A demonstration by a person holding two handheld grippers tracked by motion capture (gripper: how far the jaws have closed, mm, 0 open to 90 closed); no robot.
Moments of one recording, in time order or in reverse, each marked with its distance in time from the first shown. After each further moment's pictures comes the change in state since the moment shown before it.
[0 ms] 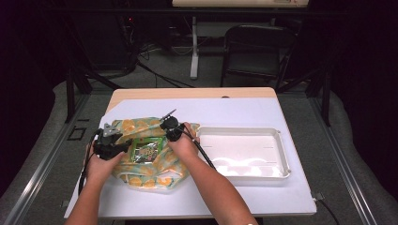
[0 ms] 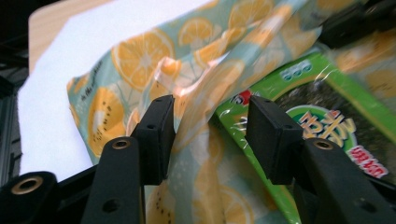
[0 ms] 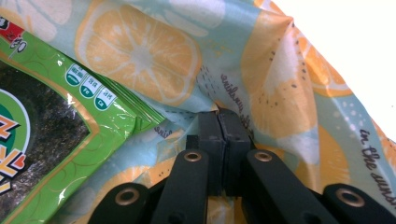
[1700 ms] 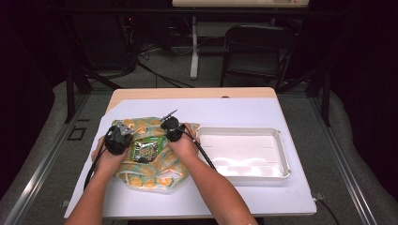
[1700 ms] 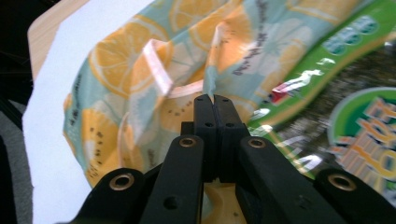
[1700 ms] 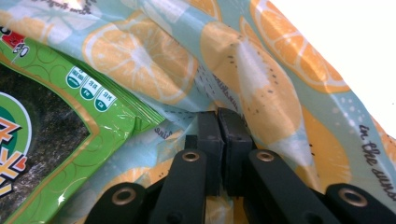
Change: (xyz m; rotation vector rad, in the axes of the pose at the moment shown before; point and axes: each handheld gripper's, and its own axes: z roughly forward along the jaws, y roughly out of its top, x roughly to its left) left arm -0.003 0.006 0.047 0.130 0.093 0.199; right arm -0.002 -0.002 -0.001 -0.005 0.008 0.008
